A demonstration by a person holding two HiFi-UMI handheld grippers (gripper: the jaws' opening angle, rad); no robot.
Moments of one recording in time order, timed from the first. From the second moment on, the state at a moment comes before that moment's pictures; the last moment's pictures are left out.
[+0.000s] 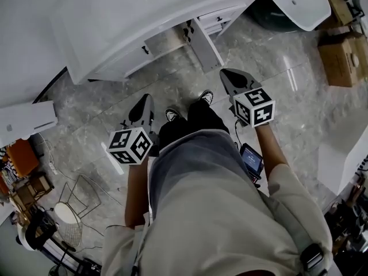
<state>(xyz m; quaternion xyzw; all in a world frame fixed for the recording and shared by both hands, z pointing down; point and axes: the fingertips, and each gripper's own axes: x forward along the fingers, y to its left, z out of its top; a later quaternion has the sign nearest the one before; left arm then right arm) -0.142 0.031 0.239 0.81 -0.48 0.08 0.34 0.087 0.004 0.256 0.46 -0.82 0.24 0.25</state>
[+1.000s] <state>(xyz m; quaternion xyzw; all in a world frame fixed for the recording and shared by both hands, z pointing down) -0.222 0.006 0.158 0.77 -0.59 0.03 0.24 0.022 -0.025 0.159 0.47 -0.85 0.18 0.15</state>
